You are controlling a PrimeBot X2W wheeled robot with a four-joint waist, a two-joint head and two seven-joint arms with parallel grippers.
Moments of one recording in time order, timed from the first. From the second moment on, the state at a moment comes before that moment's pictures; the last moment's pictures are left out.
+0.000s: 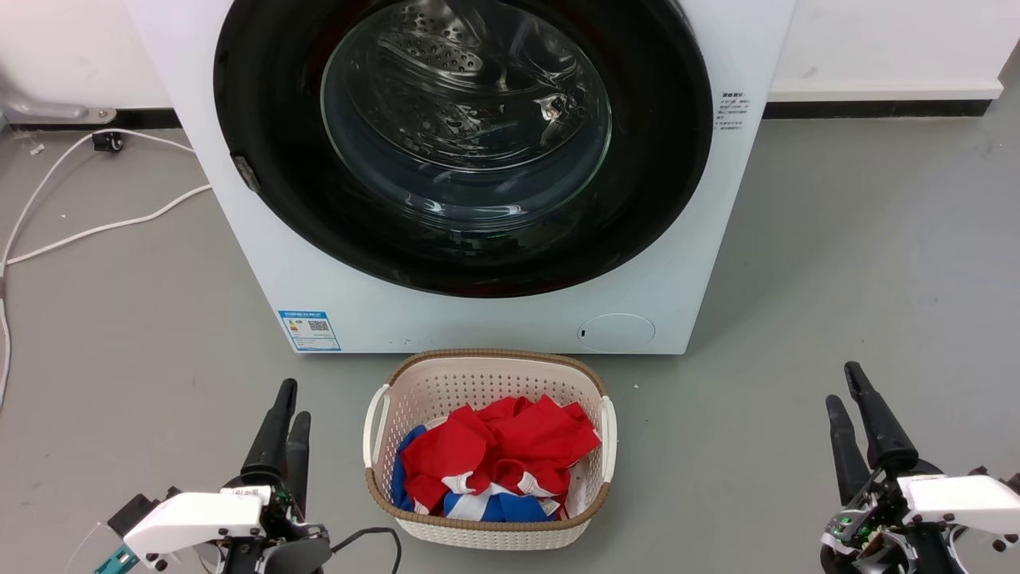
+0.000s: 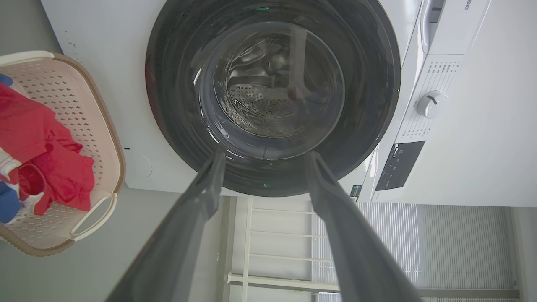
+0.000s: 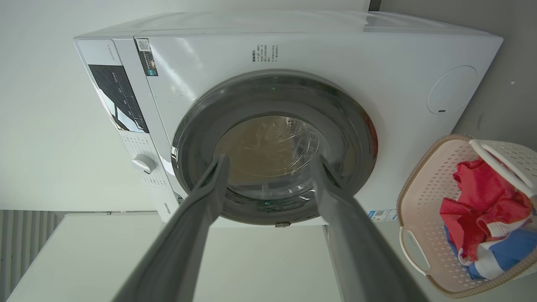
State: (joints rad) left arm -0.08 0.05 0.06 0.25 -1.62 -0.13 0.07; right arm -0.07 -0.06 -0.08 0.25 1.62 0.13 0.07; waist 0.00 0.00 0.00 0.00
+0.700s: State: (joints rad) left arm -0.08 0.08 -0.01 0.16 -1.10 -0.13 -0.03; right arm -0.05 -0.06 -0.05 0.15 1.11 0.13 -0.03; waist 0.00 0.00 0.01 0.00
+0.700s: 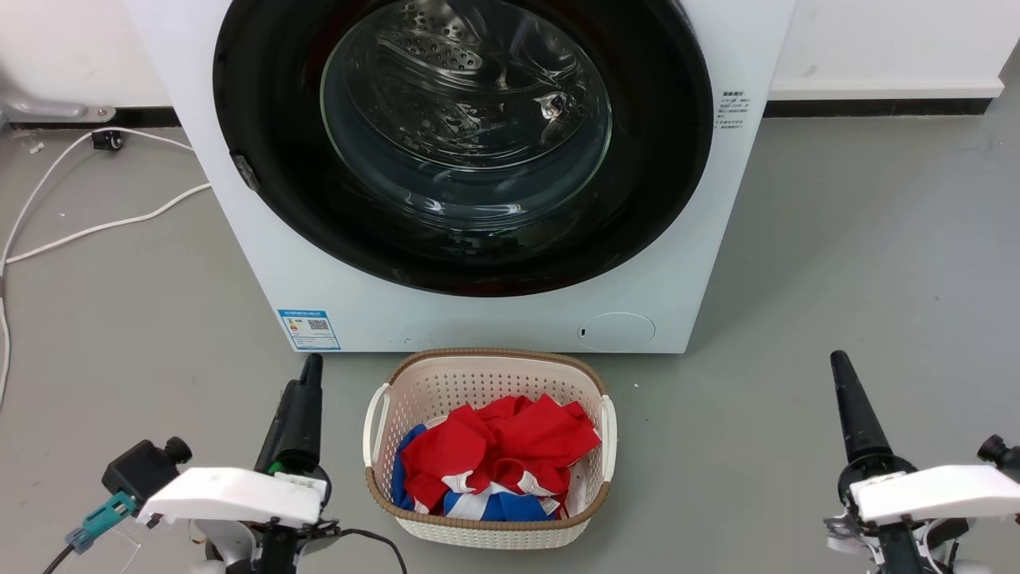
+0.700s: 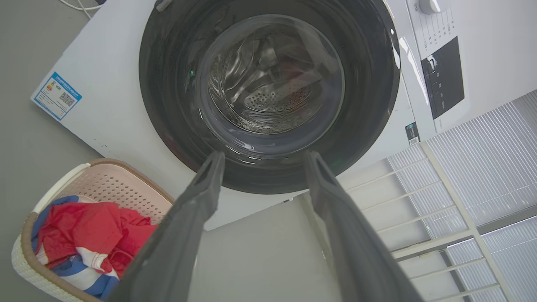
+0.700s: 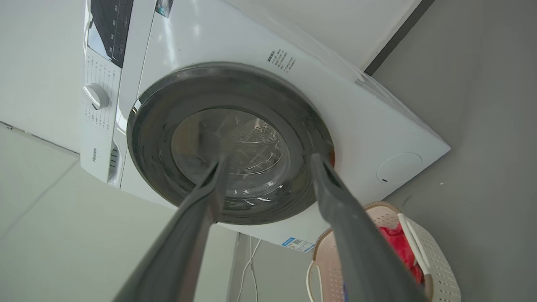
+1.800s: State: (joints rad) left arm -0.08 0.14 -0.10 0.16 -0.57 -0.11 -0.13; right arm -0.01 -0.06 -0.03 0.07 0.47 0.13 -0.07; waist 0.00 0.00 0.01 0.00
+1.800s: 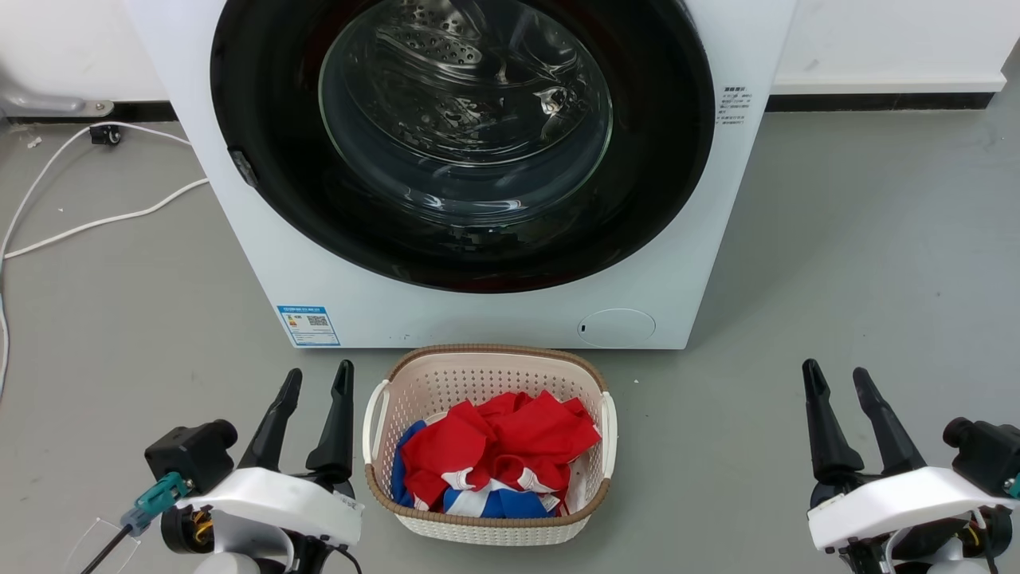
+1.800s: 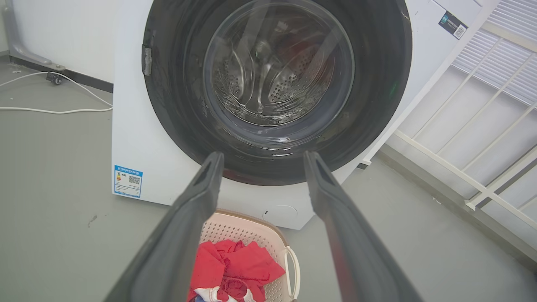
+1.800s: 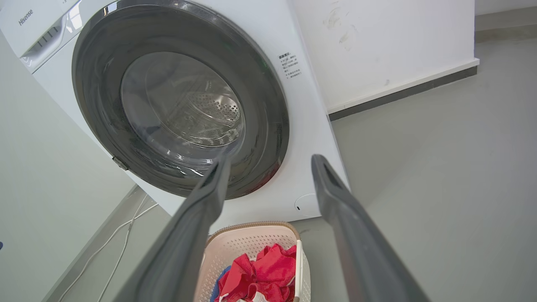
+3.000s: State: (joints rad) left arm -0.08 0.16 -0.13 0.18 -0.29 -0.10 -0.22; right arm 0.02 -0.05 -0.03 0.01 0.16 0.13 -0.07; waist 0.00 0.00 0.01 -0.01
